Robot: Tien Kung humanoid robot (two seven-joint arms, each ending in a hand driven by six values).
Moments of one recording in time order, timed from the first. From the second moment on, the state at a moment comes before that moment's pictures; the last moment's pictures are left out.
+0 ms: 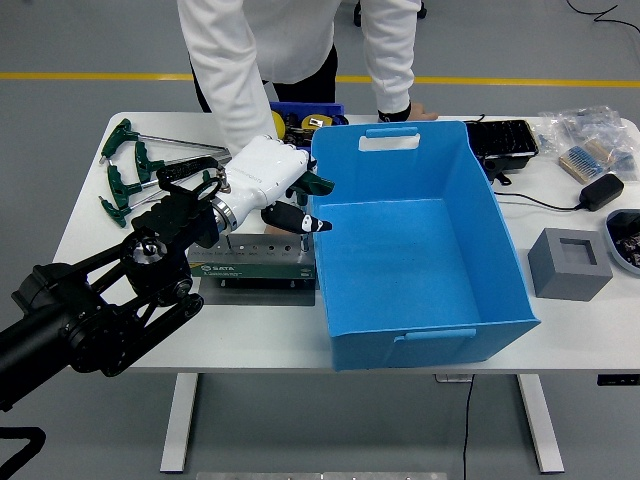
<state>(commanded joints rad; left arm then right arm) -0.68 0.21 -0.70 -1.24 2.27 0.10 0.18 0.04 -0.14 0.67 0.18 -0.38 -0.15 -0.11</state>
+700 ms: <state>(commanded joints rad) -0.69 0.20 -0.66 -1.19 2.27 0.14 0.23 0.04 -0.15 0.67 0.18 -0.38 -0.16 -0.11</state>
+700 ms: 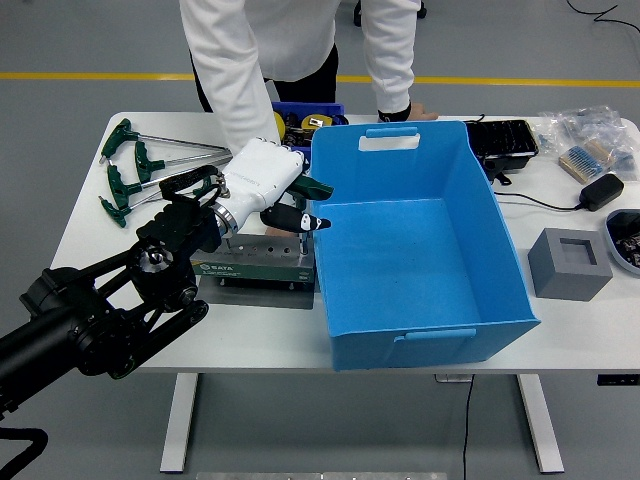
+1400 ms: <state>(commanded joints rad) -0.69 0.20 -0.66 -1.17 2.27 0.15 0.28 0.04 -0.15 0.68 0.18 -0.41 -0.16 -0.11</state>
